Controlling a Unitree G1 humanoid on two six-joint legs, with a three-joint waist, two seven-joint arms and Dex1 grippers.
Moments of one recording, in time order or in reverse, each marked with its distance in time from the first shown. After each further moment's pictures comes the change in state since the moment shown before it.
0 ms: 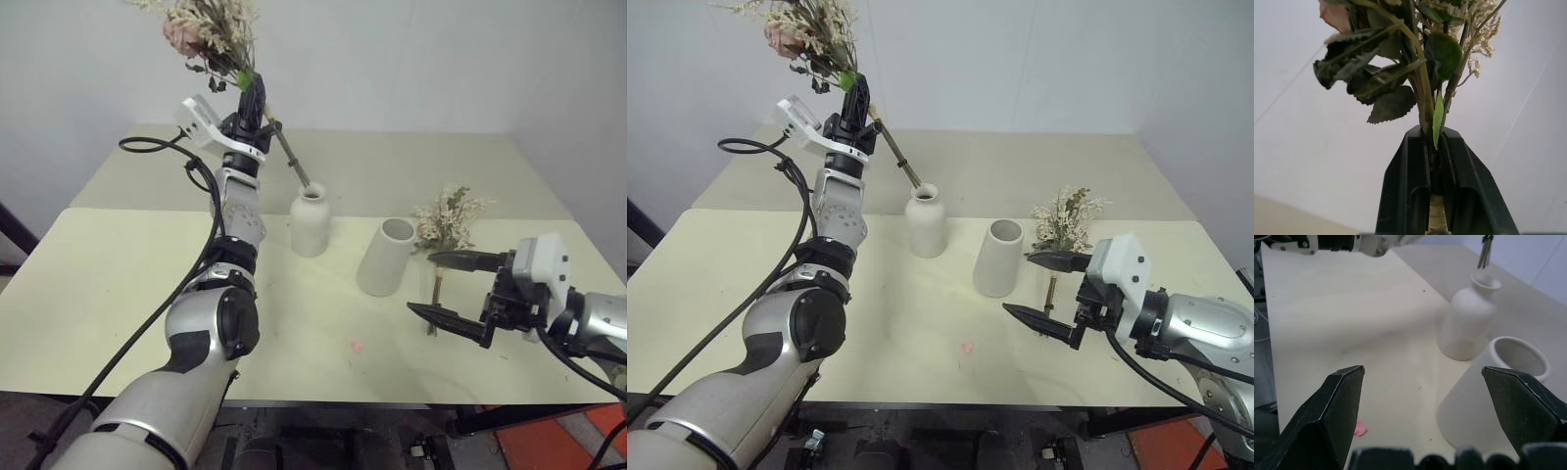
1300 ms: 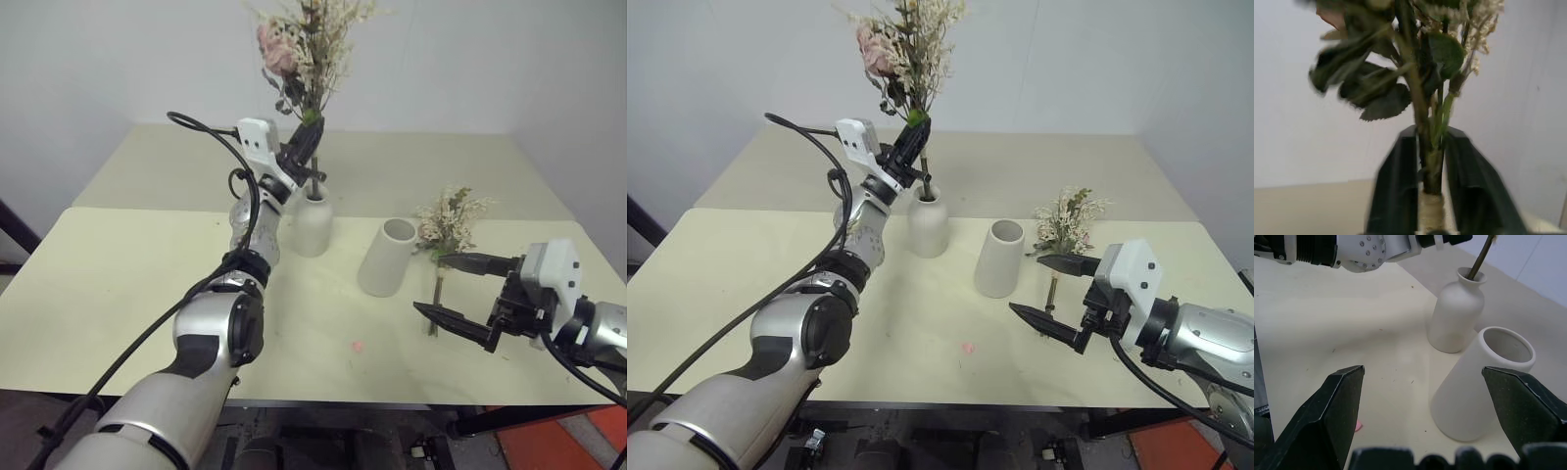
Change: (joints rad) left arm 0.040 -0.027 -0.163 0.110 0.259 -0.106 -0.150; right arm 0.074 -0.001 -0.024 -0.041 0.013 0.000 -0.071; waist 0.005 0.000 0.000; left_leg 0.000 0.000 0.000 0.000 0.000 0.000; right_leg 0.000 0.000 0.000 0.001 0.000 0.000
